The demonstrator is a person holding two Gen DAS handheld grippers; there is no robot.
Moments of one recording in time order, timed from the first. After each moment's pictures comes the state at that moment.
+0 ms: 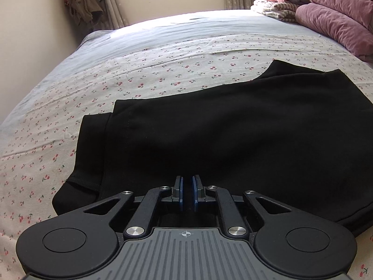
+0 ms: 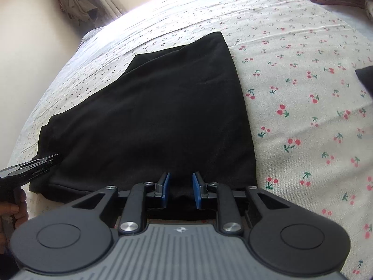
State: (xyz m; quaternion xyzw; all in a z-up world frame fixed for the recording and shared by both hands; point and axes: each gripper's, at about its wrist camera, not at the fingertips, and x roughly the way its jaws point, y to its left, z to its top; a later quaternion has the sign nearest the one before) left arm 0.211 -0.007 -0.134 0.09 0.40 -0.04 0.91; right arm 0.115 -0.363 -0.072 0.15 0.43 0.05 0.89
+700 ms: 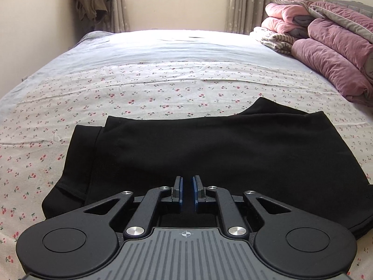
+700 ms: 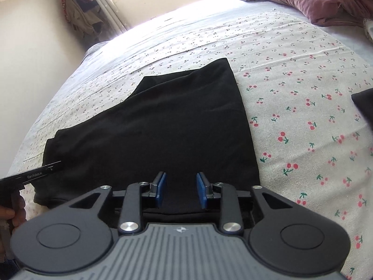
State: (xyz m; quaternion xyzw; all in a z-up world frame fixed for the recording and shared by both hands) left arm 0.206 -0.009 -0.105 0.01 0.37 -0.08 0.93; right arm 0.130 -0.351 -0.056 0.17 0.42 0.07 0.89
